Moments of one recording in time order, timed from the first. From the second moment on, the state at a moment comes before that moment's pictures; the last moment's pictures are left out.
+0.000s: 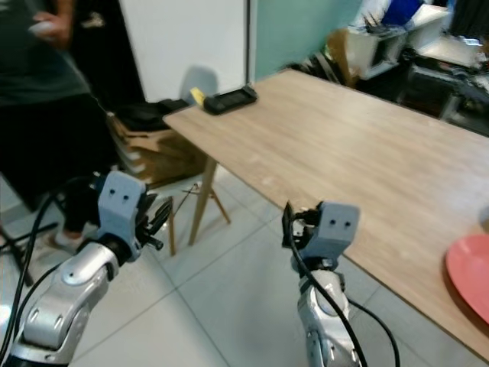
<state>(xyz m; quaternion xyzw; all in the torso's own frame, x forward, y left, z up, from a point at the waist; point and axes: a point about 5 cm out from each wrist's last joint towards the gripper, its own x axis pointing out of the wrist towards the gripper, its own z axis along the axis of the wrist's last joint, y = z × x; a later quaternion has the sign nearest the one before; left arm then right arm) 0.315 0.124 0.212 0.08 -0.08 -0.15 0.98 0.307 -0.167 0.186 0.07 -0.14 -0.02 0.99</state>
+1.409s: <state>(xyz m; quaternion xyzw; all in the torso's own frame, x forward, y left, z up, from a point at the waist) 0.315 0.118 0.210 0.08 -0.07 -0.16 0.98 0.306 -0.165 0.184 0.06 -0.14 -0.02 0.99</state>
